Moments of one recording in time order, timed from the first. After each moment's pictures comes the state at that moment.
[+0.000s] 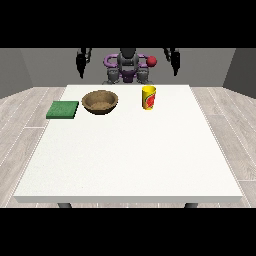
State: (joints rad) left arm 0.00 0.11 0.01 -1.59 0.00 -0.03 0.00; right arm 0.01 -0.14 0.02 -1.59 -0.03 0.01 -0.01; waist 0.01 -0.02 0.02
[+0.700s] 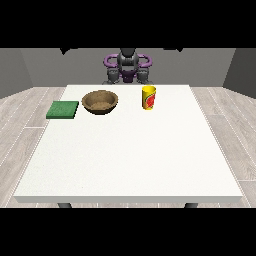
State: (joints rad) left arm -0.07 0.12 0.10 -1.74 0.14 -0.02 0.14; right arm 0.00 -0.27 -0.17 -1.68 -0.25 0.16 0.09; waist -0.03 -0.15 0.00
